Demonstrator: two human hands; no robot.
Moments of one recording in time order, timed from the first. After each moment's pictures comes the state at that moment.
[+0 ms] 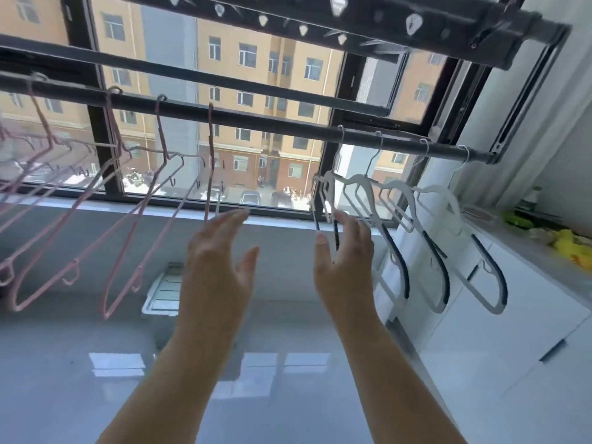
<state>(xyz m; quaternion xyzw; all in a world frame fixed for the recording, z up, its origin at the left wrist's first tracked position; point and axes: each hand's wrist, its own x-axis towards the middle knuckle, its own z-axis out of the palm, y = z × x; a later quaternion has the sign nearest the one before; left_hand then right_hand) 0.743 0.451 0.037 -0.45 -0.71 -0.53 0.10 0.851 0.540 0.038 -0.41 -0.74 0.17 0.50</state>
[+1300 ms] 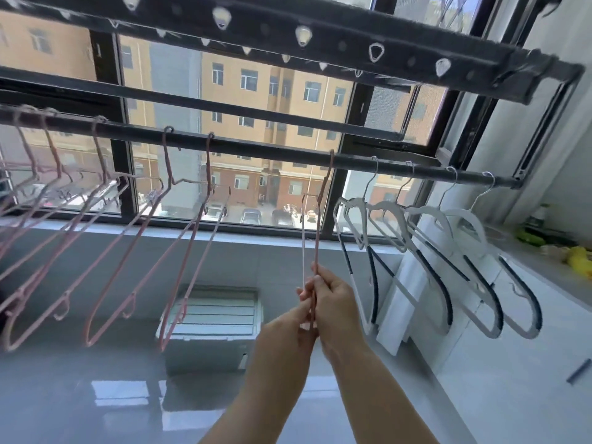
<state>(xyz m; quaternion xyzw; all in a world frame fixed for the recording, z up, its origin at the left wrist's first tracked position) 0.731 0.442 -0.006 -0.54 -0.68 -0.48 -0.11 0.780 0.513 0.019 -0.38 -0.54 0.58 0.47</state>
